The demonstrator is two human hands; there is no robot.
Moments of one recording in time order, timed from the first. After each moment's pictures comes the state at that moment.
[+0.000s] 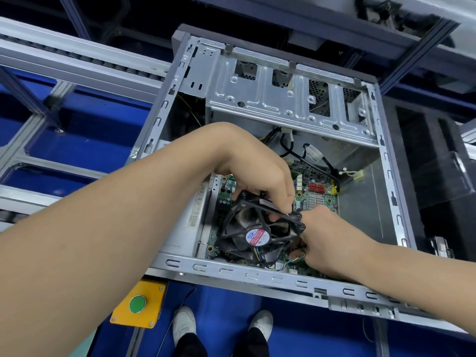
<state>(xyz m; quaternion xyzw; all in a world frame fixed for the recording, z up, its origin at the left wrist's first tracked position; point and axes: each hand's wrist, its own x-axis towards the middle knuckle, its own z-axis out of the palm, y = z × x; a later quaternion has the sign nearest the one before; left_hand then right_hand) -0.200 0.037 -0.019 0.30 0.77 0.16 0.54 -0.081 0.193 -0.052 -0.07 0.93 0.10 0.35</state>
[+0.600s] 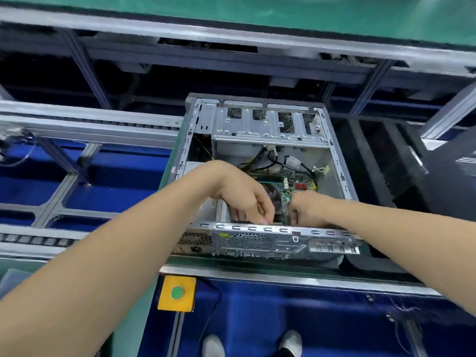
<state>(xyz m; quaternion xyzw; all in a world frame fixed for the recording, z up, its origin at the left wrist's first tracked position) -0.134 0.002 0.026 0.38 0.70 0.16 0.58 -0.079 0.189 -0.025 -0.03 0.93 0.06 0.37</state>
